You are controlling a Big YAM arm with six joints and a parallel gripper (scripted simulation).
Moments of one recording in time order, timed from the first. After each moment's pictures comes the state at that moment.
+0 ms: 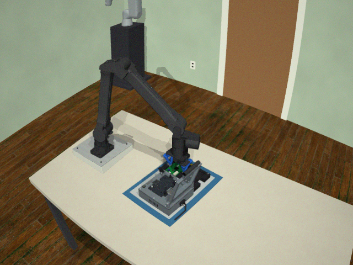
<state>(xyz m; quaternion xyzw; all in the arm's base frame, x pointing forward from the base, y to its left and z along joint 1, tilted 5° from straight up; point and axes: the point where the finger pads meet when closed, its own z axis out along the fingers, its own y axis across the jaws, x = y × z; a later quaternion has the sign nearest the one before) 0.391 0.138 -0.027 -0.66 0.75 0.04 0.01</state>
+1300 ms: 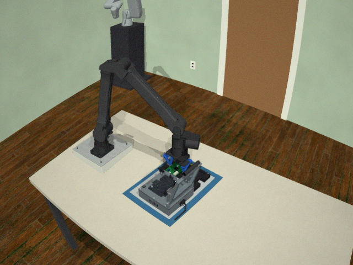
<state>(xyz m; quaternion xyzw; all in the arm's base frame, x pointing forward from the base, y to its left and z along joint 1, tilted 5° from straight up) 0.390 0.138 -0.028 -0.66 0.75 0.04 0.00</state>
